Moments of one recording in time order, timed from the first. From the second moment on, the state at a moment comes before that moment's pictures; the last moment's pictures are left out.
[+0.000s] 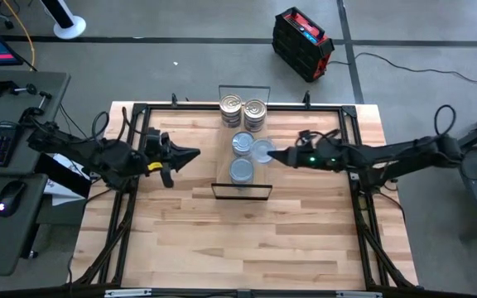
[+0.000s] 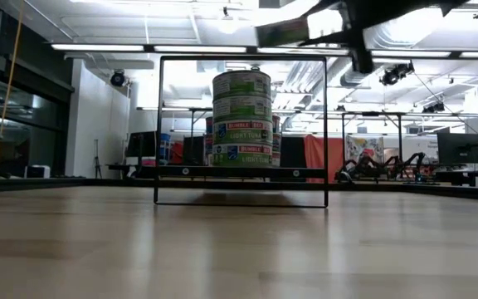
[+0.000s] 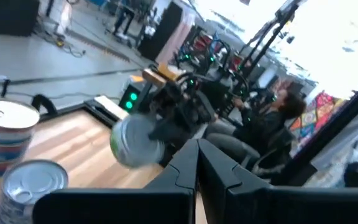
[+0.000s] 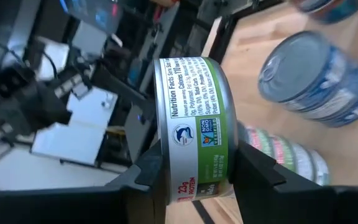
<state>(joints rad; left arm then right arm) -0.36 0.93 0.96 -0.04 -0.63 -0.55 0.05 1.05 0.69 0.14 0.28 1.19</state>
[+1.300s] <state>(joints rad) -0.33 0.91 0.96 -0.04 -0.49 -0.50 0.01 1.44 0.95 0.03 0.06 1.26</state>
